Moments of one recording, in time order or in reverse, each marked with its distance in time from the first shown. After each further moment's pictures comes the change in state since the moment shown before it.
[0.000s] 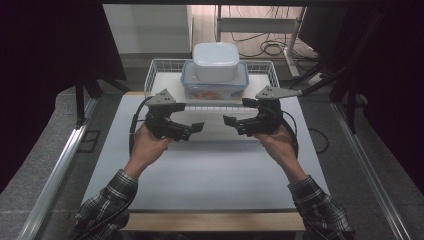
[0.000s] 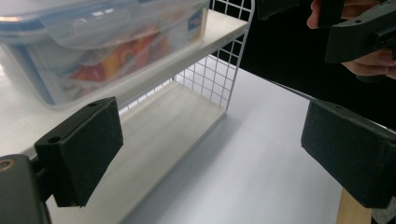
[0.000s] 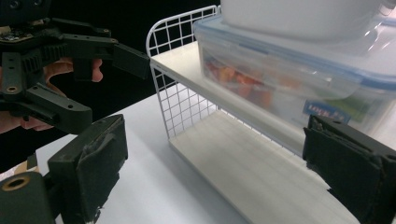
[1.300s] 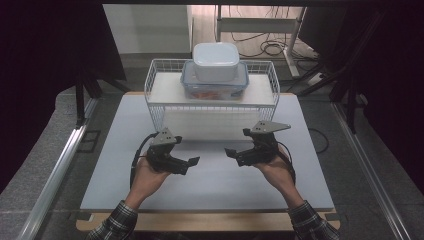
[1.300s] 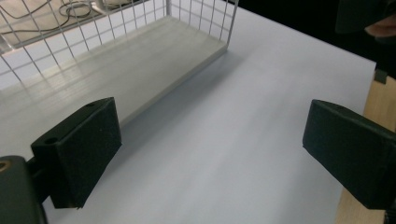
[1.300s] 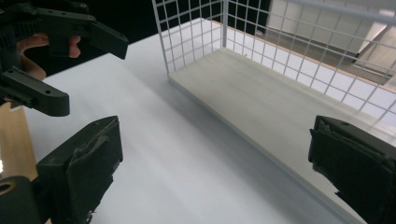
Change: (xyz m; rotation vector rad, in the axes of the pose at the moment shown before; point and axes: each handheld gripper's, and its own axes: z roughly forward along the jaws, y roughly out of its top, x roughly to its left) left arm -0.018 -0.096 0.017 0.087 0.019 -0.018; right arm 0.008 -0.086 0.010 0.128 -0.018 -0.017
